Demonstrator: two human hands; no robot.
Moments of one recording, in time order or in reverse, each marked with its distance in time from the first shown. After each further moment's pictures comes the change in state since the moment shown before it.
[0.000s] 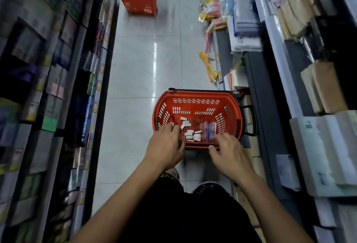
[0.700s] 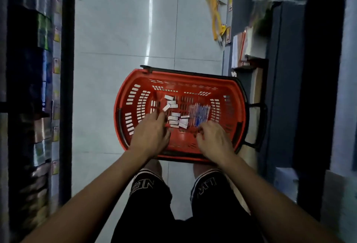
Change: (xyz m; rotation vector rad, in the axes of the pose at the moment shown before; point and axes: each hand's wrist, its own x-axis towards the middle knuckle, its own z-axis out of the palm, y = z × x) left_hand 0.200 -0.023 0.152 -0.095 -0.290 -0.214; right_hand 0.215 0.127 0.105 -0.015 -0.343 0.037
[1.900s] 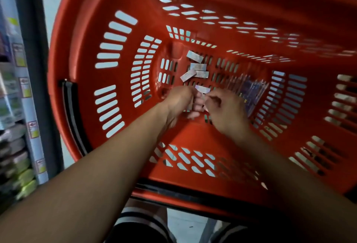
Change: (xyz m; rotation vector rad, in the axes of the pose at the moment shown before) left_hand 0.191 -0.085 0.205 -1.351 -0.425 -0.869; right_hand 0.194 0.053 0.214 0.325 -0.058 0.066
